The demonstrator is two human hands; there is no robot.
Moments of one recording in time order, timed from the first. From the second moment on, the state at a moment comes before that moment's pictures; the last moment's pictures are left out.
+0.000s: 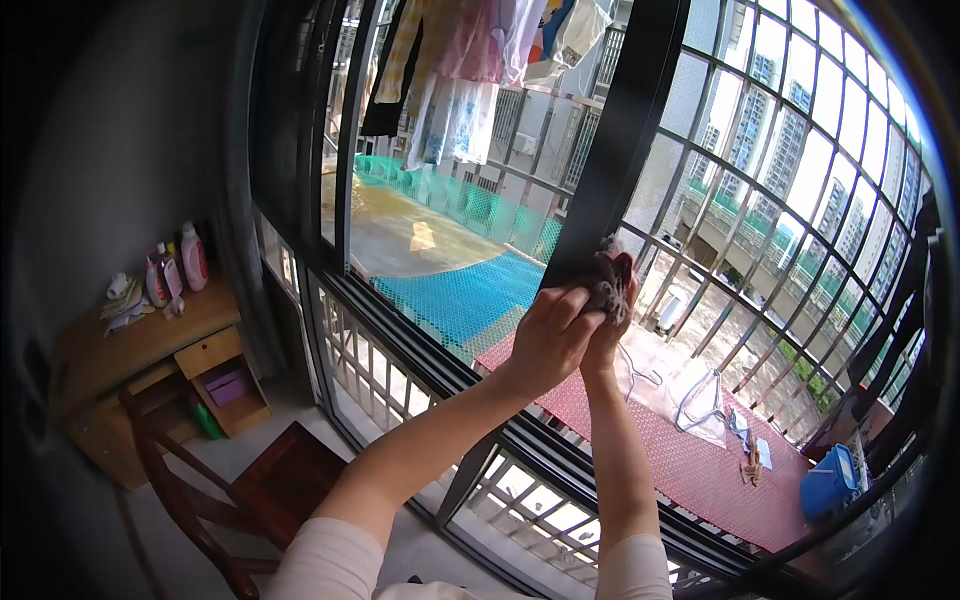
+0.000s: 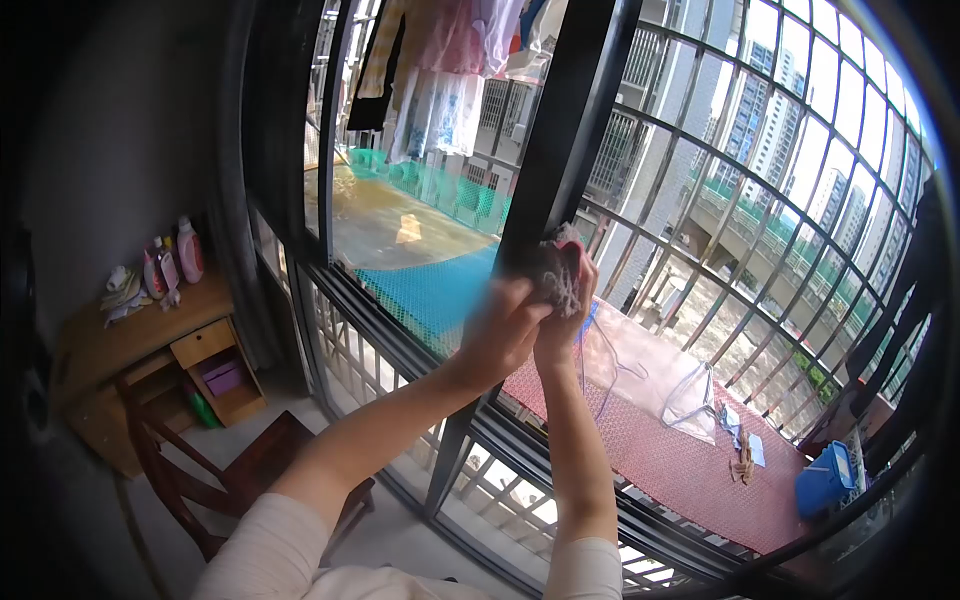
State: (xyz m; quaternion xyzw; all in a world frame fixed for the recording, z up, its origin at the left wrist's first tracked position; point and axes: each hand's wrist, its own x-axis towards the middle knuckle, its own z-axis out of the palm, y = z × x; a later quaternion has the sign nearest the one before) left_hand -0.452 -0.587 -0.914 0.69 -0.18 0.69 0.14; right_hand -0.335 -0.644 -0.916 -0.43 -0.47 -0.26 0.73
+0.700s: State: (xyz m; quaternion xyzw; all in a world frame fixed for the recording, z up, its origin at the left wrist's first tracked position) left_hand -0.437 -0.580 -0.742 0.56 -0.15 0.81 0.06; right_hand -0.329 -0.659 -0.703 -0.47 -0.48 -0.52 0.53
